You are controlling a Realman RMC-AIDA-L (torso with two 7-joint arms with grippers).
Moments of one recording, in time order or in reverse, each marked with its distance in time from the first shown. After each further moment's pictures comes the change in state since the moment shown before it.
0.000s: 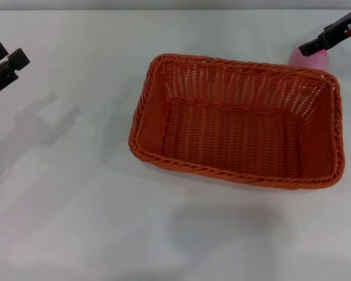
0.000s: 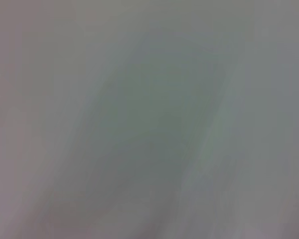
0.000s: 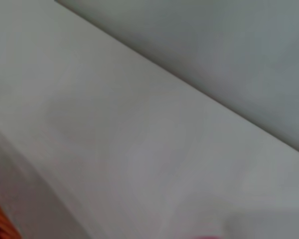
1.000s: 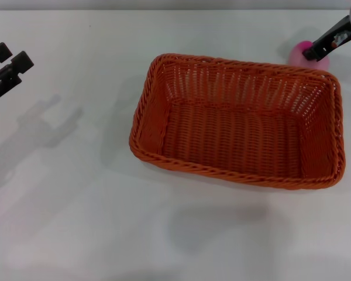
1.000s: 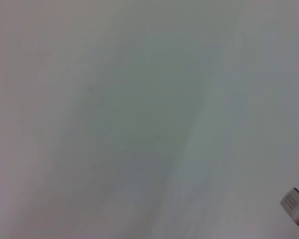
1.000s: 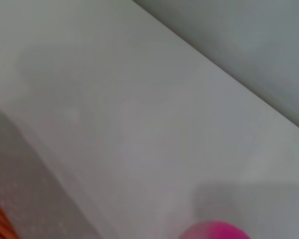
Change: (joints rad) left arm -0.001 0.001 -0.004 0.025 -0.005 -0.035 0.044; right arm 0.065 0.026 -0.033 0.113 -0.133 -0.091 0.027
